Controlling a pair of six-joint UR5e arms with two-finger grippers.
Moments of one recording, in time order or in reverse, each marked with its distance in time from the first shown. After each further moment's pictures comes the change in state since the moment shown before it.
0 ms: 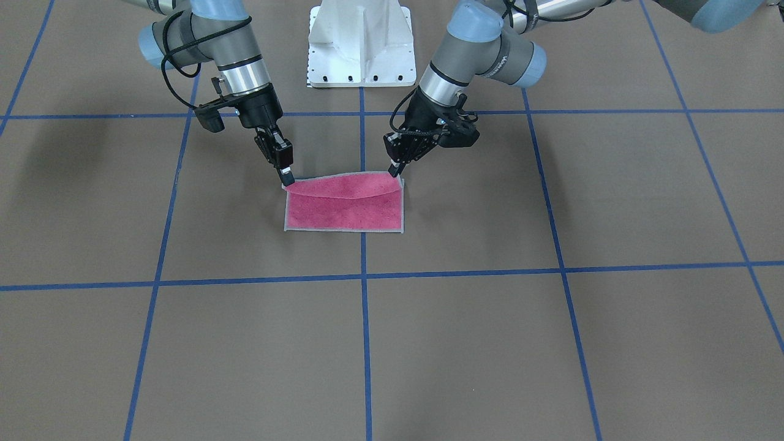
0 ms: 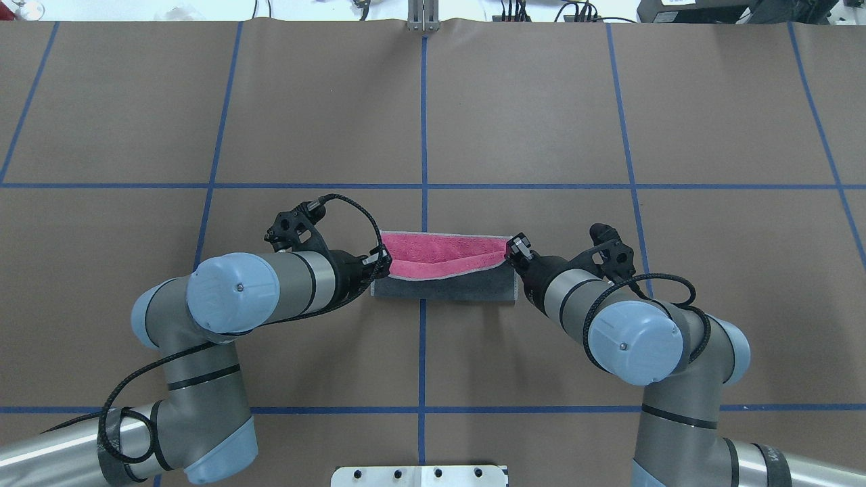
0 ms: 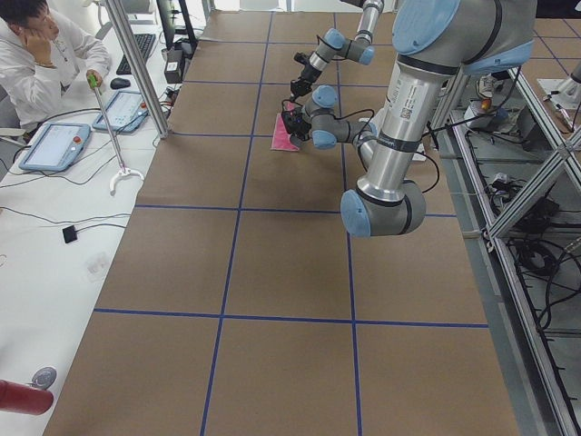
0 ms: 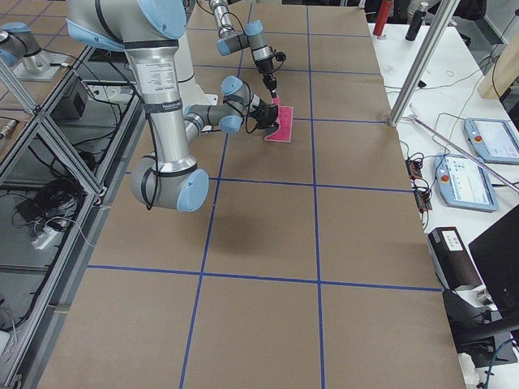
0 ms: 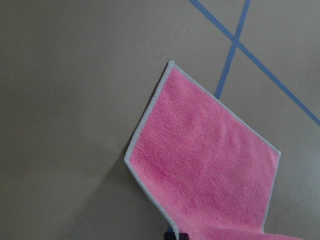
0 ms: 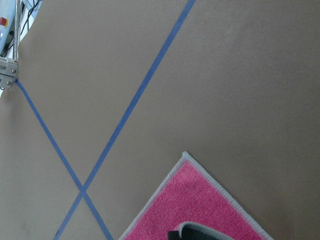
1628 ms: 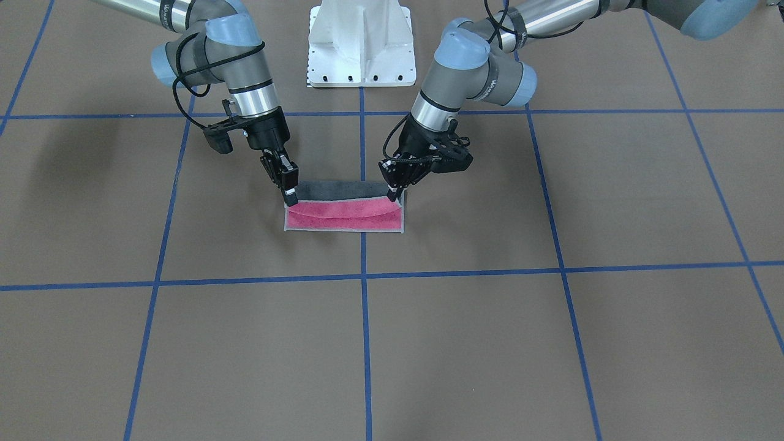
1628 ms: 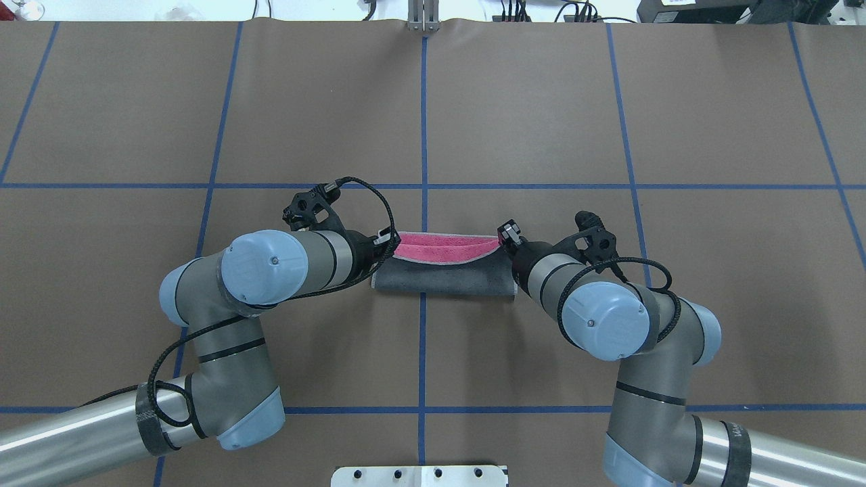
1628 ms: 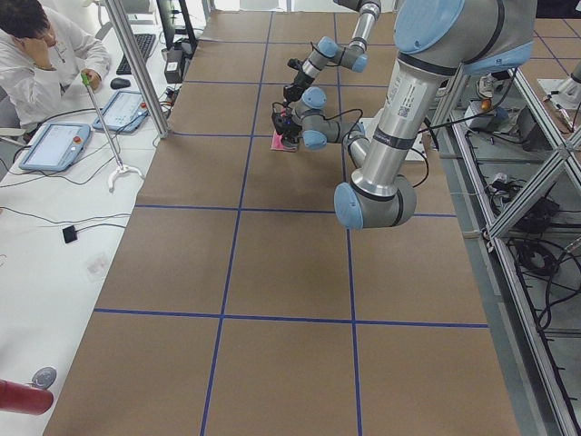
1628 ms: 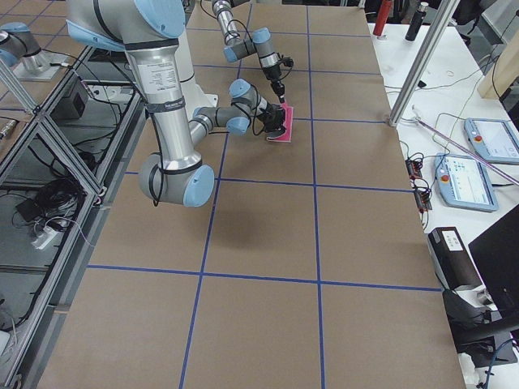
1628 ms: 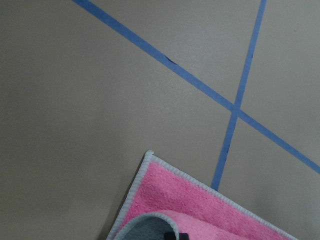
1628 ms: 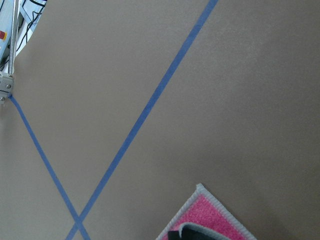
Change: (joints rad) left arm -0.034 -0.075 0.124 -0.001 0.000 0.029; right arm 0.032 0.064 -0.106 0.005 0.001 -0.003
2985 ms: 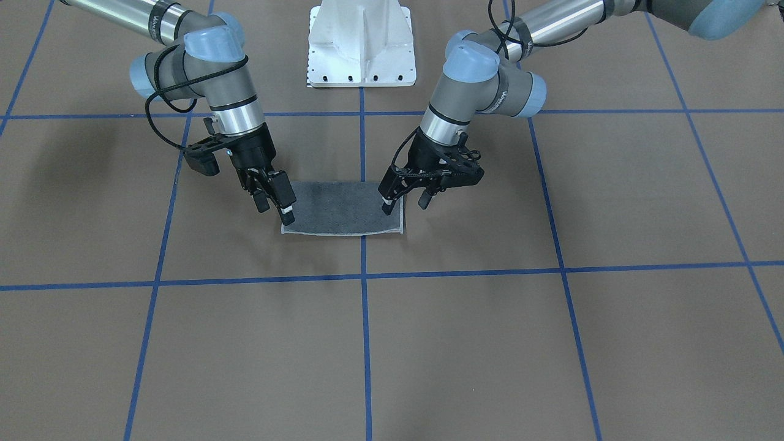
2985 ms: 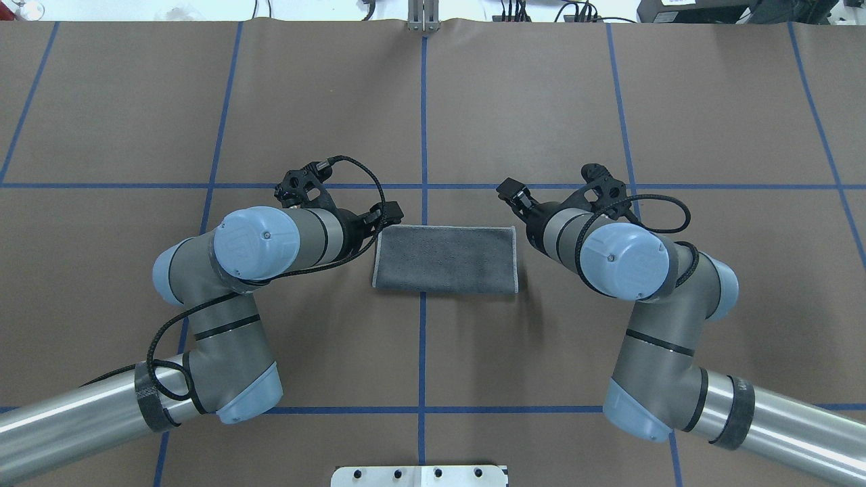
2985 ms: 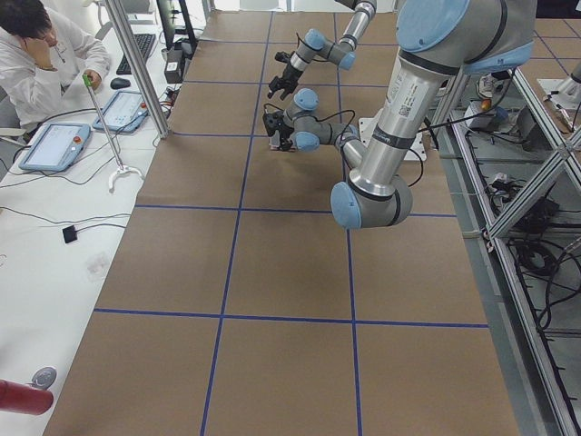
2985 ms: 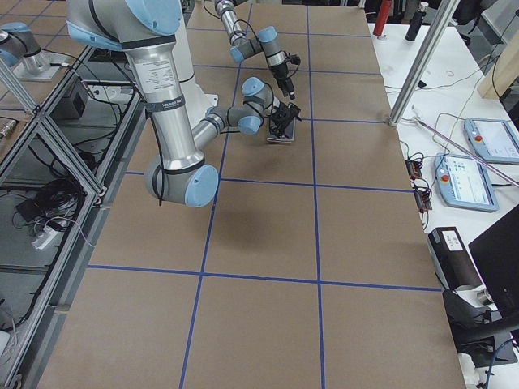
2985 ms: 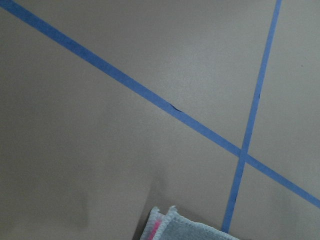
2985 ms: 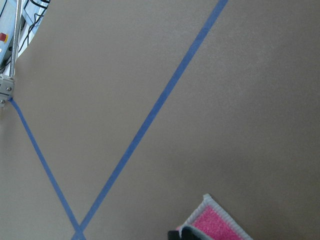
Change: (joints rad) left arm -0.045 -0.005 0.028 -0.012 -0.015 0.073; right arm 0.137 0.021 -0.015 -0.024 0.176 -0.261
